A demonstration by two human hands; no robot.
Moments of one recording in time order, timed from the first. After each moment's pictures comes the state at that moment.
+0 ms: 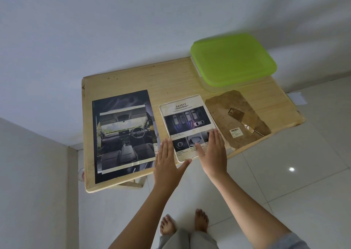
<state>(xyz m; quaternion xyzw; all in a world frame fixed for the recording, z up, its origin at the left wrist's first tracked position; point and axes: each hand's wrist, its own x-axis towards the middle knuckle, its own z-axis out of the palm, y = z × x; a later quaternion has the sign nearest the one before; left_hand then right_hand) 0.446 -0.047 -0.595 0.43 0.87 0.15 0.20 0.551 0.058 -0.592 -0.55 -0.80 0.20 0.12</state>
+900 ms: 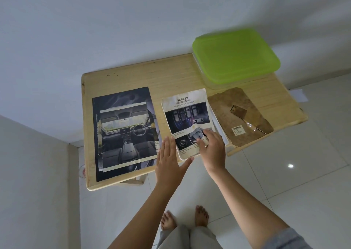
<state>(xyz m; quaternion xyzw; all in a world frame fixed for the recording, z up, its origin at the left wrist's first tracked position) 0.447 -0.047 -0.601 0.43 0.87 0.15 0.20 0.540 0.059 -0.593 -0.53 -0.77 0.26 0.23</state>
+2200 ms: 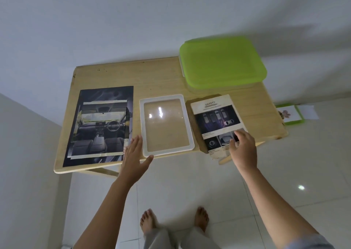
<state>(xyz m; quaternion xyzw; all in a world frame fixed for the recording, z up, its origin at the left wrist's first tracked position) 0.460 -0.038 -0.599 0.36 0.88 0.22 0.23 0.697 0.200 -0.586 -0.51 -0.82 0.20 0.17</state>
